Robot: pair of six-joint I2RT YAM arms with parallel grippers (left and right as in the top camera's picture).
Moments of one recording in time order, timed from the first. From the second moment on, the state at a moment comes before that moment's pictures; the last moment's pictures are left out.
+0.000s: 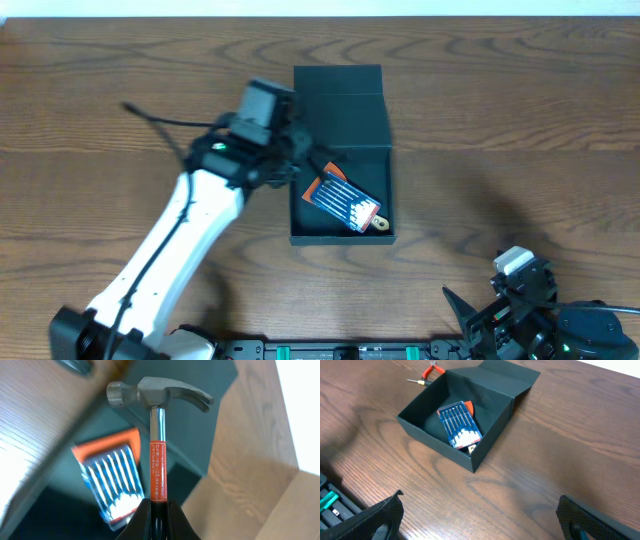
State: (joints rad) left arm -0.47 1.50 1.28 -0.77 0.12 -1.28; right arm 0.57 0.28 0.86 -1.17 0.00 0.05
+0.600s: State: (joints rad) left arm -0.67 1.75 1.28 -0.77 0.05 -1.51; right arm 0.57 0.28 0.86 -1.17 0.00 0.05
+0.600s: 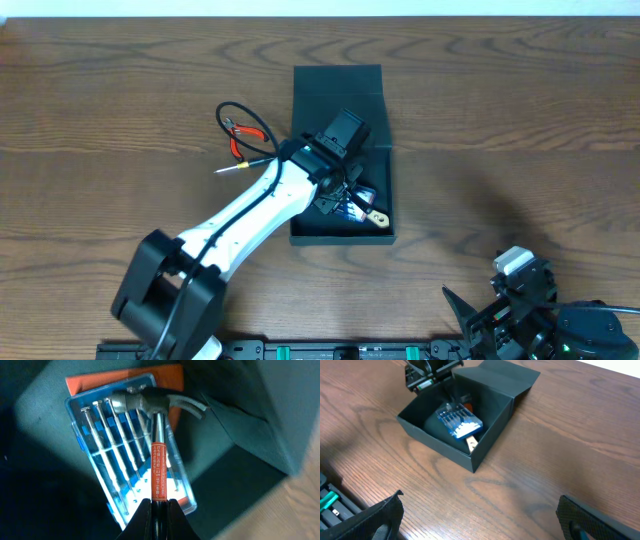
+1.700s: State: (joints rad) left arm -0.67 1.82 1.28 -0.76 -0.06 -1.54; right arm 0.57 0.28 0.86 -1.17 0.00 0.05
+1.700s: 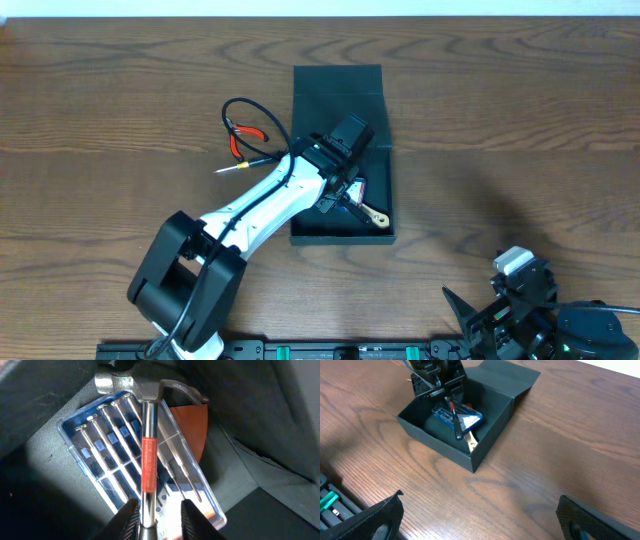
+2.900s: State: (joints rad) left arm -0.21 1.85 1.44 -0.89 -0.06 -1.67; right arm 0.57 0.28 0.86 -1.17 0.00 0.05
